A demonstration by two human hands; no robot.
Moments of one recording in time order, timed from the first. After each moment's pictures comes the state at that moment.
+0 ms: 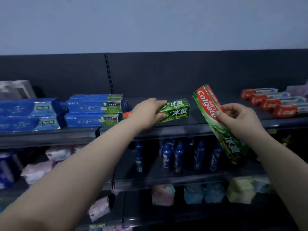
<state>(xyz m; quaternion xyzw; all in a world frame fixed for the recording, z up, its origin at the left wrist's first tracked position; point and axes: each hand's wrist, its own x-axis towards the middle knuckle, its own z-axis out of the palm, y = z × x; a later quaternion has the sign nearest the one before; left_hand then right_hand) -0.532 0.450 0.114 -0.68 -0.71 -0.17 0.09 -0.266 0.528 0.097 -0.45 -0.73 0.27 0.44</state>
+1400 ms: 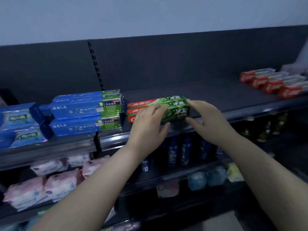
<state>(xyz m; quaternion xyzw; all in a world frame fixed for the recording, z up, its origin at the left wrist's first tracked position) -0.560 0.426 0.053 -0.71 -0.62 -0.31 0.11 -0.368 0.503 0.060 -0.41 -0.87 0.07 0.27</state>
